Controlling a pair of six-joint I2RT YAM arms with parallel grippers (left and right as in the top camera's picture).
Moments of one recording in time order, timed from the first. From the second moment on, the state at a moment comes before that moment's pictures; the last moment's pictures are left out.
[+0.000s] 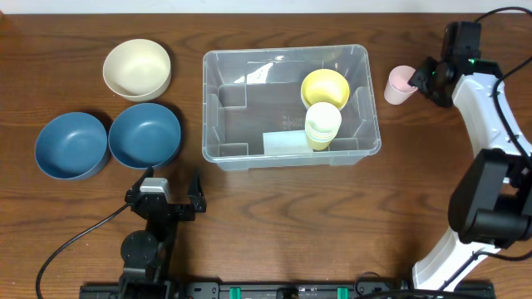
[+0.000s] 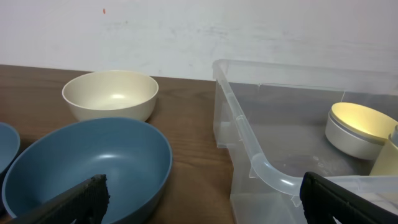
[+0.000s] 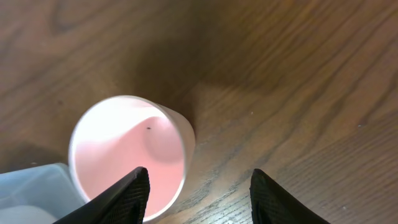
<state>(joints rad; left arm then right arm) -0.11 0.01 0.02 -0.12 -0.01 -0.14 -0.14 1.96 1.54 -0.68 0.06 0.51</state>
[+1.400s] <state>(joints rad) -0.11 0.01 0.02 -0.12 -0.01 -0.14 0.15 1.45 1.54 -1.03 -0.09 0.50</state>
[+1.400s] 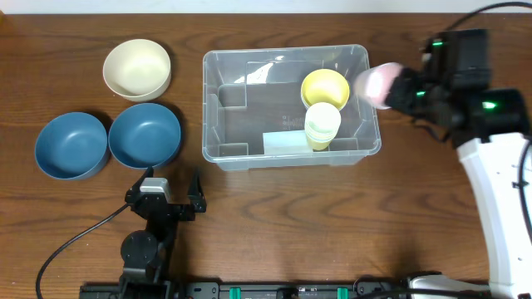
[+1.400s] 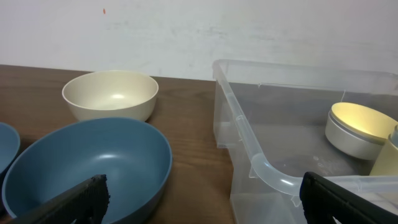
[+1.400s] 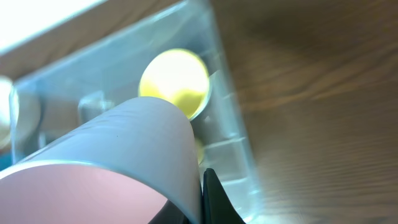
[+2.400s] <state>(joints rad) -0.11 0.01 0.02 -0.12 -0.01 -0.14 0.37 1.53 1.32 -0.87 -0.03 0.56</state>
